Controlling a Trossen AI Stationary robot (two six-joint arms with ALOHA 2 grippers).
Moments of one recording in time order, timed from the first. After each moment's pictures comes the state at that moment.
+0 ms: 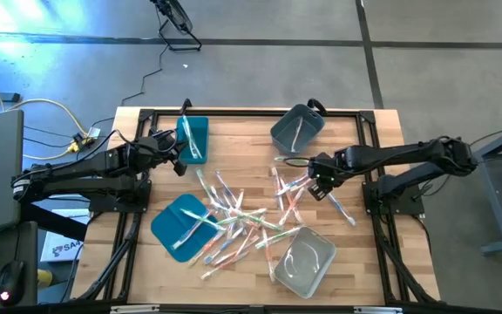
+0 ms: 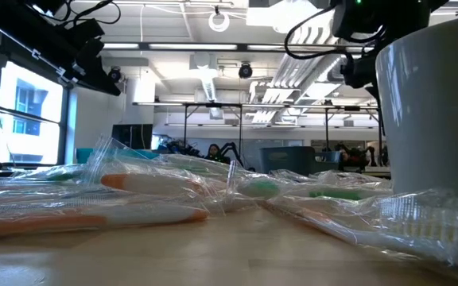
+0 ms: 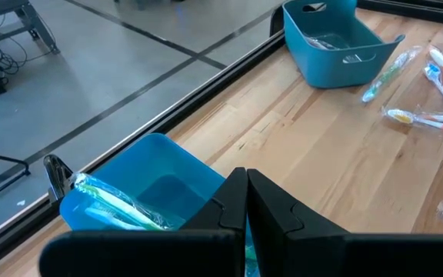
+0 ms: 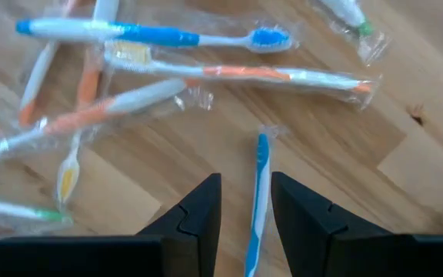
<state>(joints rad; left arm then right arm) 0.27 0.53 0.46 -0.36 -0.46 -0.14 -0.06 1.27 0.87 -1.01 0.09 0.84</state>
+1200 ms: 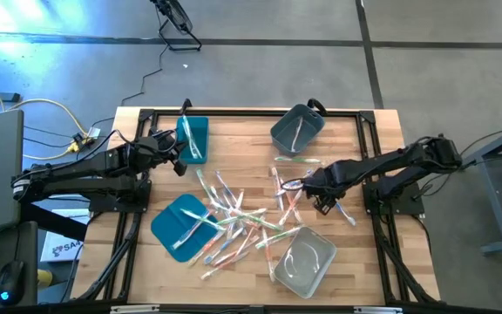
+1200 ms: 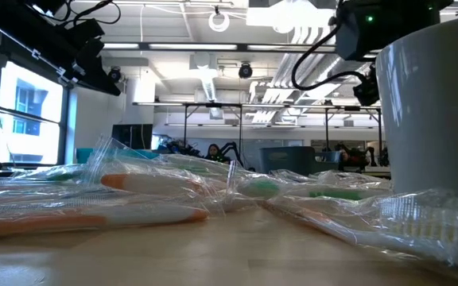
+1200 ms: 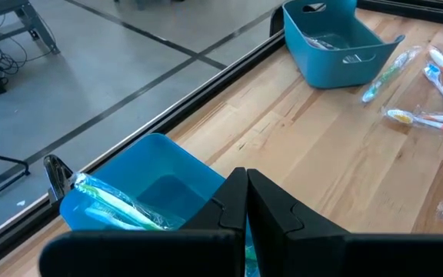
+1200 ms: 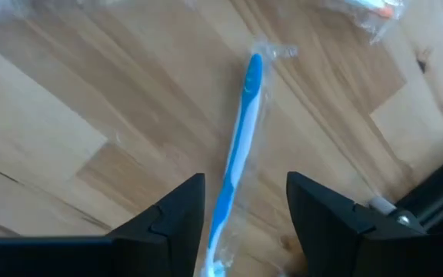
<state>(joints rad) 0.27 0.53 0.46 -0.35 -0.46 -0.14 0.09 1.43 0.87 -1.13 0.10 0.86</state>
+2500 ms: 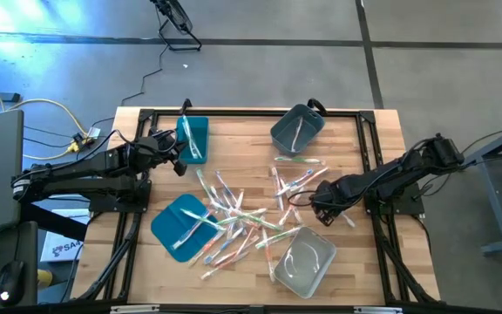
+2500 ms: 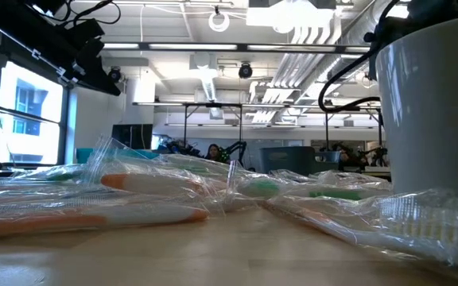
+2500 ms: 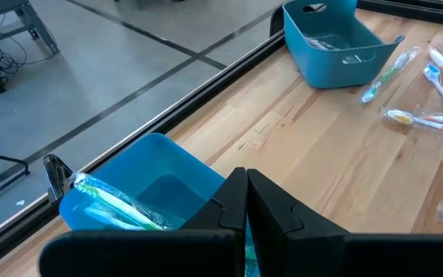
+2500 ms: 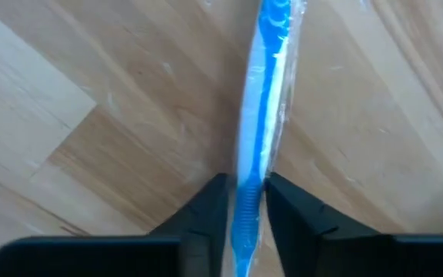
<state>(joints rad) 0.27 0.53 0.46 -0.35 -0.46 -0.14 0.21 1.43 0.62 -0.84 0.09 0.99</state>
